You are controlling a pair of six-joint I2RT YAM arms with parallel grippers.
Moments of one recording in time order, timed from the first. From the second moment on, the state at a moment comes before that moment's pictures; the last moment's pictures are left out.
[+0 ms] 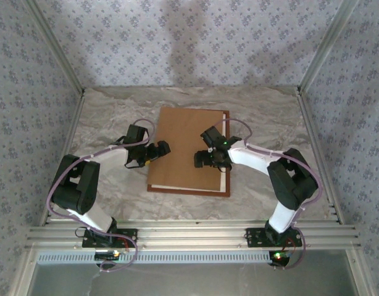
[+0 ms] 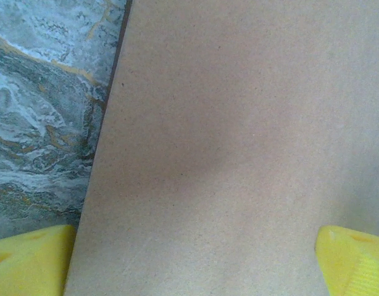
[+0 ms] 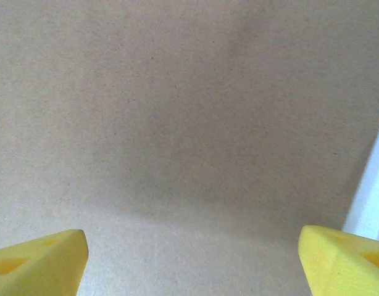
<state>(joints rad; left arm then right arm) -0.35 1.61 0.83 -0.21 0.33 -0.69 0.65 1.70 1.06 -0.53 -0.01 0.55</state>
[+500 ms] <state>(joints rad) -0.26 1.52 0.92 -0.38 0.21 -0.52 0.33 1.52 0.89 -0.47 -0.09 0.50</state>
